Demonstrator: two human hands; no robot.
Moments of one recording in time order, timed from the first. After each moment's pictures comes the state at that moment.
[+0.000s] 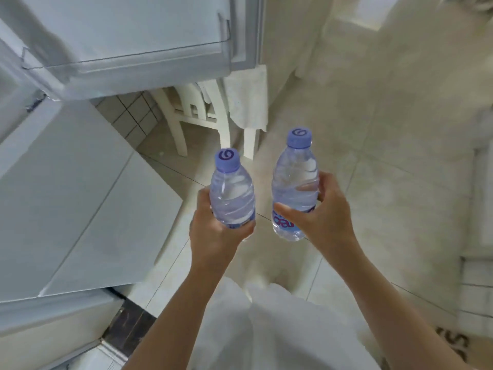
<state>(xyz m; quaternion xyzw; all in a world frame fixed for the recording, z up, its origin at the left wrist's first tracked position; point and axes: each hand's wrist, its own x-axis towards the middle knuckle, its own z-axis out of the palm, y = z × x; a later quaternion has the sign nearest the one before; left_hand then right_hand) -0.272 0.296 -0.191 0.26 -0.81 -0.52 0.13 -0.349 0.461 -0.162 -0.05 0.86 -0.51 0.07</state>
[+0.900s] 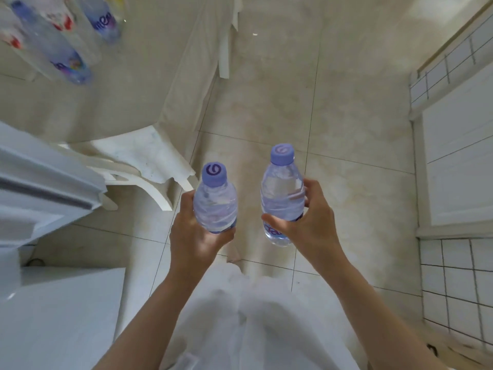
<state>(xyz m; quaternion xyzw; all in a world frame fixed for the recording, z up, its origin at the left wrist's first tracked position) -0.639 0.387 -0.237 0.11 -0.89 -0.44 0.03 -0.663 0.587 -0.197 0.10 0.86 -0.49 0.07</state>
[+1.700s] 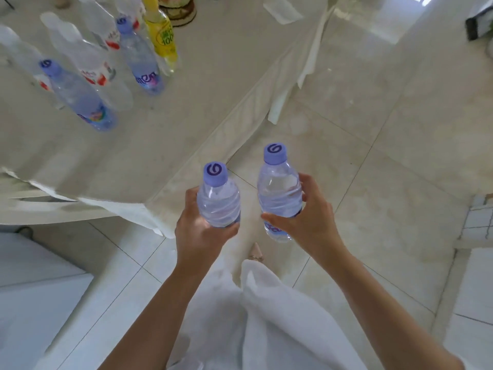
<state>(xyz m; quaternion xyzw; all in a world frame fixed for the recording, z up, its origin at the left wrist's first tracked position) -0.957 0.423 -0.218 0.35 -0.77 -0.51 0.11 -1.055 0.584 -0.181 -0.09 0.88 -0.43 0.19</state>
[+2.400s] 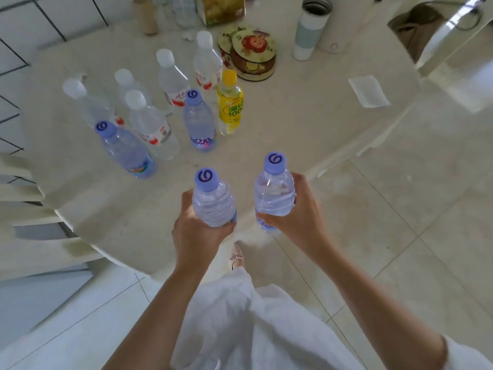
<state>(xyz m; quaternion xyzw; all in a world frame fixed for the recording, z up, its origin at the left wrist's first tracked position) -1.126 0.277 -0.238 0.49 -0.76 -0.38 0.21 -1.281 0.383 -0.209 -0.26 0.84 -0.38 0.28</state>
